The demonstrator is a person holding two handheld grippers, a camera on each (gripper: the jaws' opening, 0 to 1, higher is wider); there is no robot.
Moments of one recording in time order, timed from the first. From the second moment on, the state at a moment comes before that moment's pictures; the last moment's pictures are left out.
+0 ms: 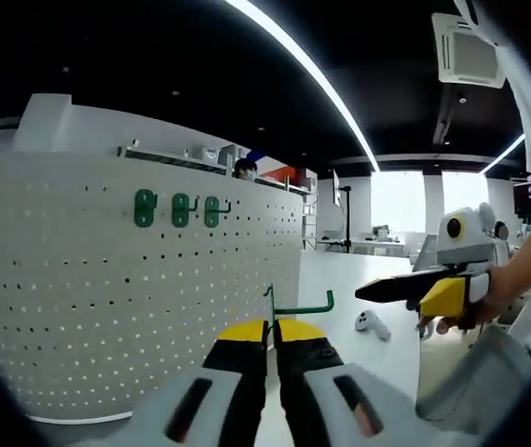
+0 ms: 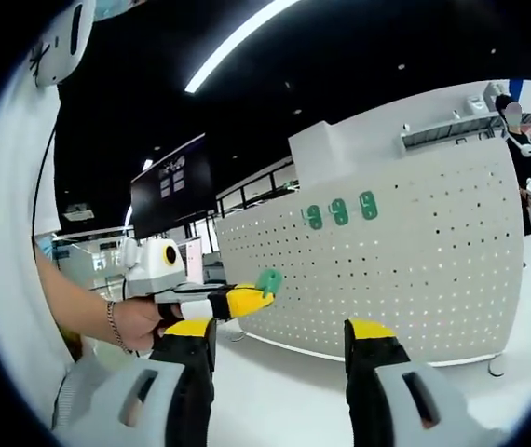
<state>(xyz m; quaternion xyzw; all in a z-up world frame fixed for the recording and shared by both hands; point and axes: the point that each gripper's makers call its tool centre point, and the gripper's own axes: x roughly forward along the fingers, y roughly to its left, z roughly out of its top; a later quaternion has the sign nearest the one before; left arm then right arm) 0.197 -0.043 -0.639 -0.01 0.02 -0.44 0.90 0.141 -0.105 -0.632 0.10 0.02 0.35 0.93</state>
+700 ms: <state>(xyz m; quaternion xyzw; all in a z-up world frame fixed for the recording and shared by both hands) 0.194 -0.044 -0.637 -0.02 0.02 -0.44 0.90 0.162 -0.071 -0.617 0.11 0.01 0.39 0.91</state>
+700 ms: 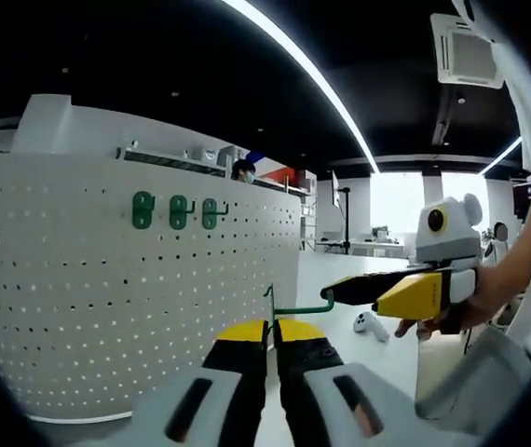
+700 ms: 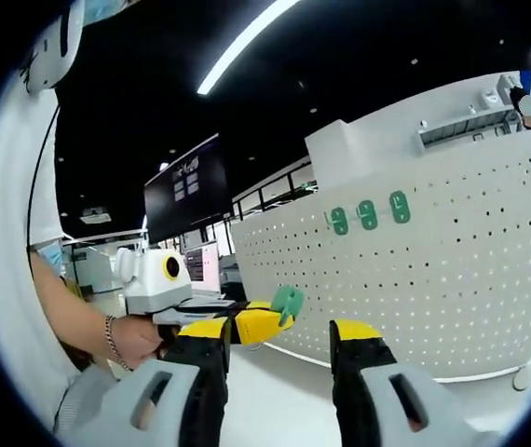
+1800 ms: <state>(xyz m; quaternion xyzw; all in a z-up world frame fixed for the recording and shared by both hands) 0.192 -0.043 -0.632 -0.01 0.01 -0.43 0.90 0.190 -0.043 -0.617 0.17 0.04 0.39 0.91</state>
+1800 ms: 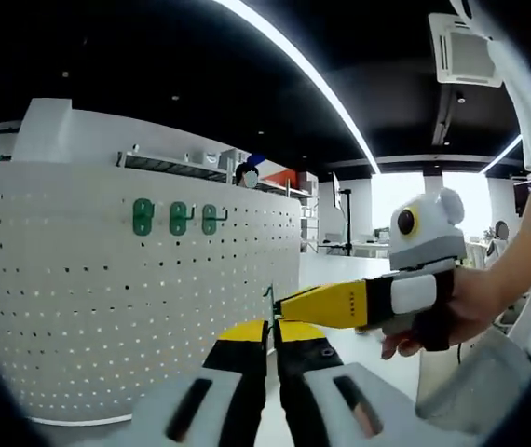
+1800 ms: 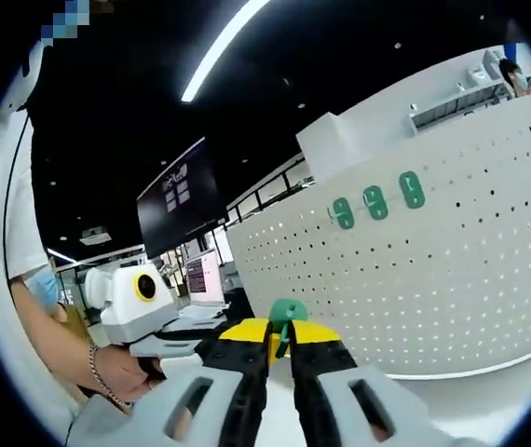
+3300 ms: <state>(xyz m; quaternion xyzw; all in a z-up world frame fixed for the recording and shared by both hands) 0.189 -0.042 -0.631 -0.01 0.02 -0.43 0.90 0.190 -0.045 -0.619 0.23 0.06 0.35 0.90</state>
